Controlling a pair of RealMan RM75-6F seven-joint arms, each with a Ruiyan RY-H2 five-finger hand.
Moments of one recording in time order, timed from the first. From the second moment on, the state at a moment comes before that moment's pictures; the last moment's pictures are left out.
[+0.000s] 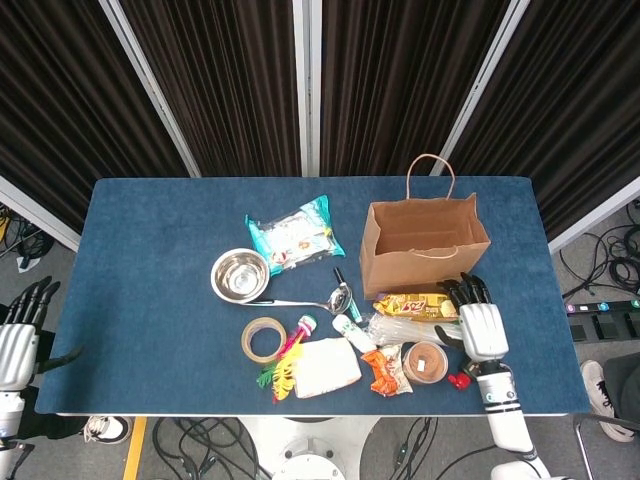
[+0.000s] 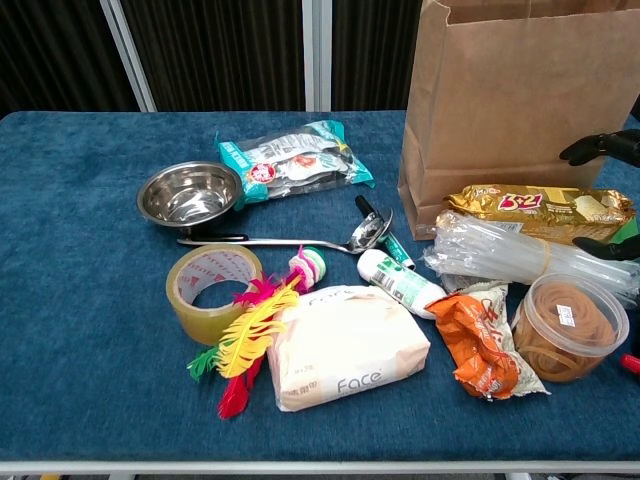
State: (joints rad) left arm -0.09 -1.40 -0.05 -1.05 1.54 1.57 -0.43; right arm 0.28 -1.63 0.14 -1.32 -1.44 1.33 -0.12
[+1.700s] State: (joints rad) left arm -0.09 -1.38 -0.06 -1.07 1.54 1.58 -0.41; right arm 0.26 -1.57 0.10 -1.41 -1.53 1.47 -0.08
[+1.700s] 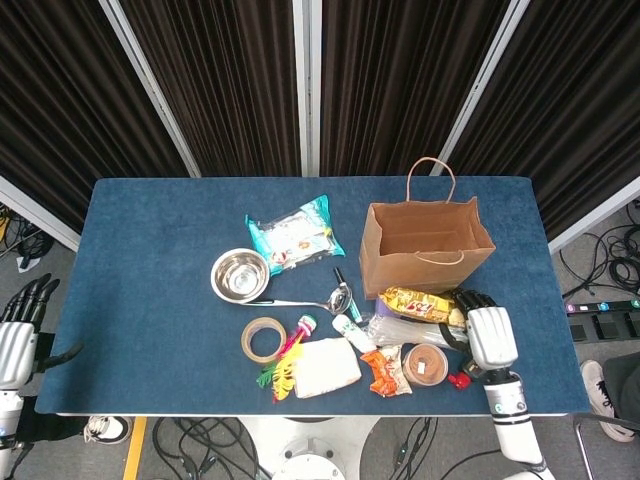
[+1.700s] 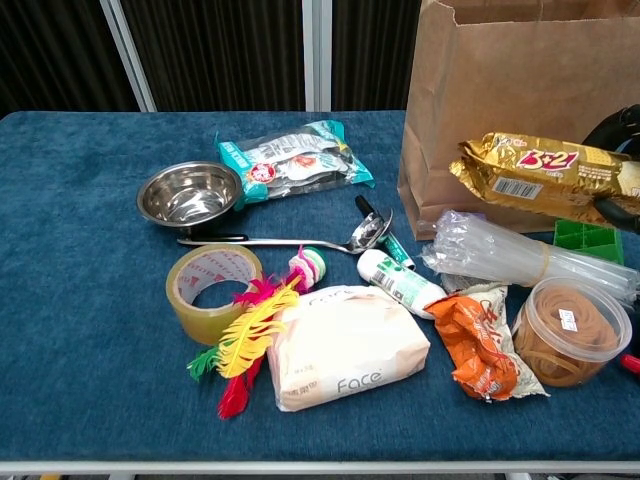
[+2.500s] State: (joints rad) left arm -0.10 -1.35 -0.06 -1.12 1.54 1.58 -0.39; right arm 0.30 -1.28 0.24 -1.95 -1.84 1.69 -0.12
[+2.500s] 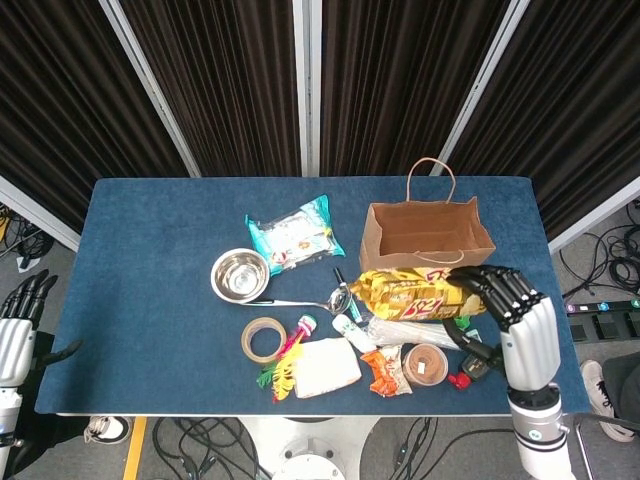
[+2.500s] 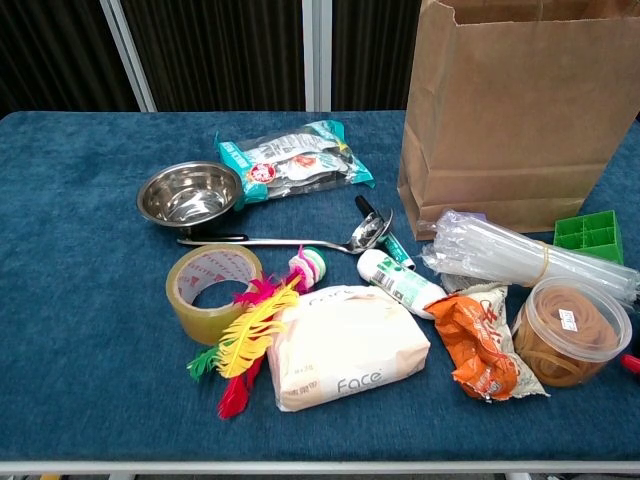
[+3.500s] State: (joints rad) left arm -0.10 -1.37 -0.07 -1.07 1.52 1.56 -0.51; right arm 0.48 -1.08 0.40 -1.68 -1.45 1.35 -0.66
